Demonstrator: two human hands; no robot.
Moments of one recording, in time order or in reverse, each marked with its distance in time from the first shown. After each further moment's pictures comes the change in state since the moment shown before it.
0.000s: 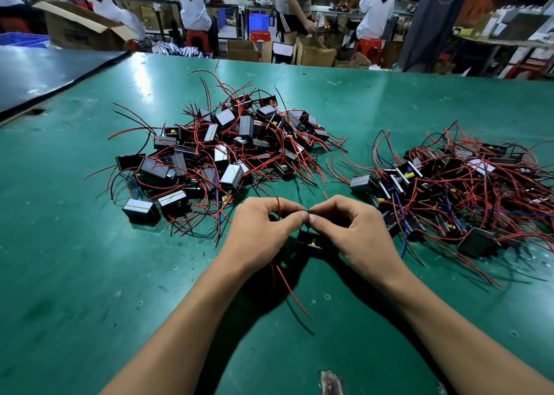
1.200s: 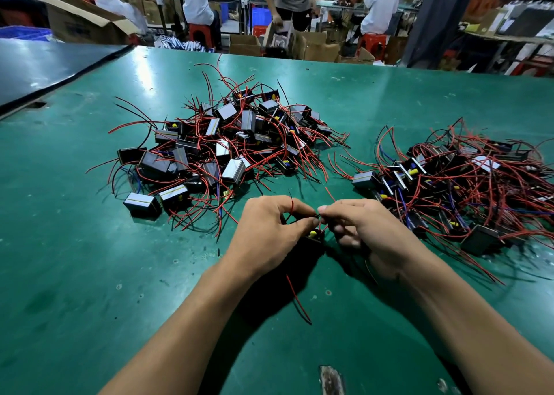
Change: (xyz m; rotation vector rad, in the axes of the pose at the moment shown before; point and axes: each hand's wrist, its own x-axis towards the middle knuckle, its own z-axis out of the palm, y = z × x) left_hand -0.002 0.001 0.010 0.076 -0.003 0.133; right_hand 0.010 -0.016 -0.012 0.390 -0.136 0.467
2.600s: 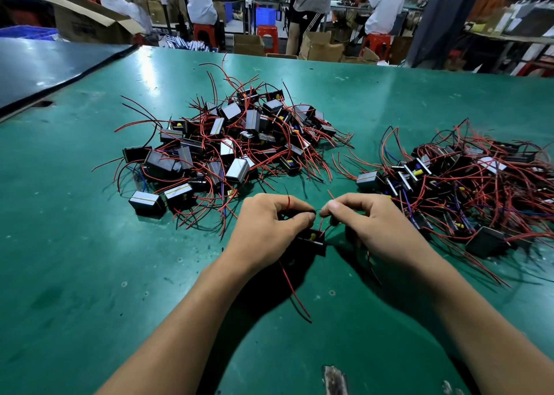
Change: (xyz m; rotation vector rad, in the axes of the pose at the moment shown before) left_hand 0.003 -0.005 -0.006 -0.029 -0.005 -0.072; right_hand 0.002 0.006 -0.017 -0.455 0.019 -0.291
